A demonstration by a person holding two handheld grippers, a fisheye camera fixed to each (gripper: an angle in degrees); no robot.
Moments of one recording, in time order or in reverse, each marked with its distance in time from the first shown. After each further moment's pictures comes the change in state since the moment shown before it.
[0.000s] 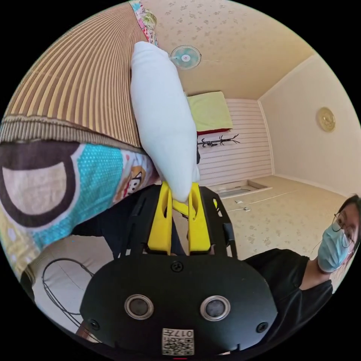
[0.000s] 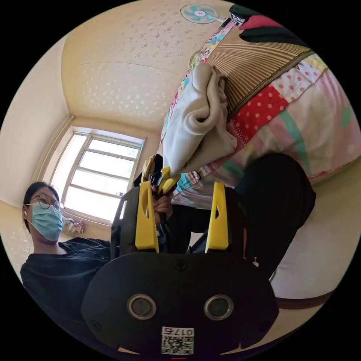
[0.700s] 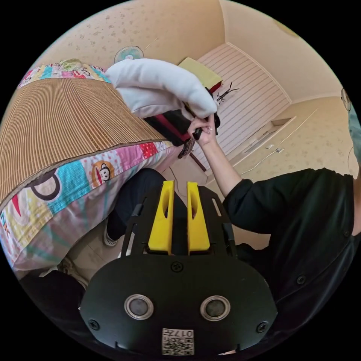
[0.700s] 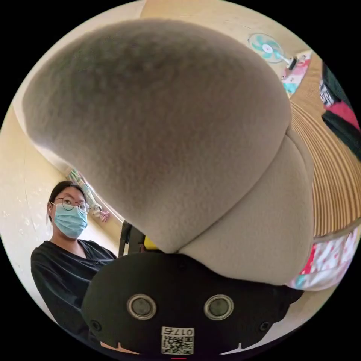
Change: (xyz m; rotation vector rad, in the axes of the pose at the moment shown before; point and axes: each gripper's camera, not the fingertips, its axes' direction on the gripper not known) left arm 0.141 0.108 0.043 -0.133 -0.379 0.449; right arm -0.159 -0.157 -0.132 0.220 -0.250 -0.474
